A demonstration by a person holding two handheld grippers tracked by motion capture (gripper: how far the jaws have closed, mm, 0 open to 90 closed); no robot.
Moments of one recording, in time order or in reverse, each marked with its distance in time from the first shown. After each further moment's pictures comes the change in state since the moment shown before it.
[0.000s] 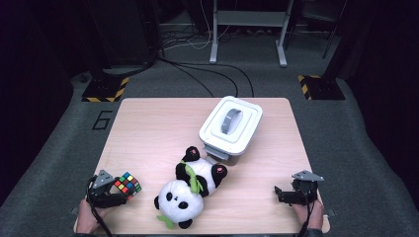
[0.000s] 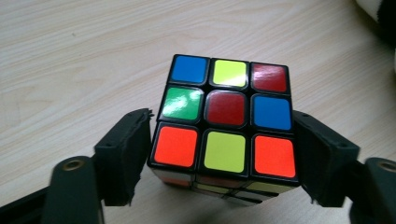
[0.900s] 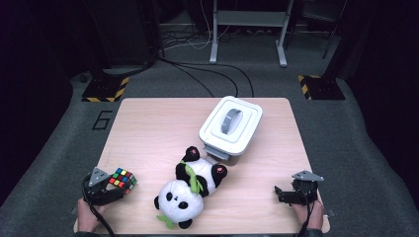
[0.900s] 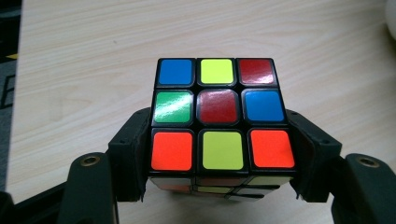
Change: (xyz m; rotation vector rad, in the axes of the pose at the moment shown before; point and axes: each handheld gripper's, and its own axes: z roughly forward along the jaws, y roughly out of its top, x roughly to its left) left arm 0.009 0.004 -0.005 -0.049 0.098 -0.096; right arm 0.000 0.000 0.000 0.000 -0.003 0.004
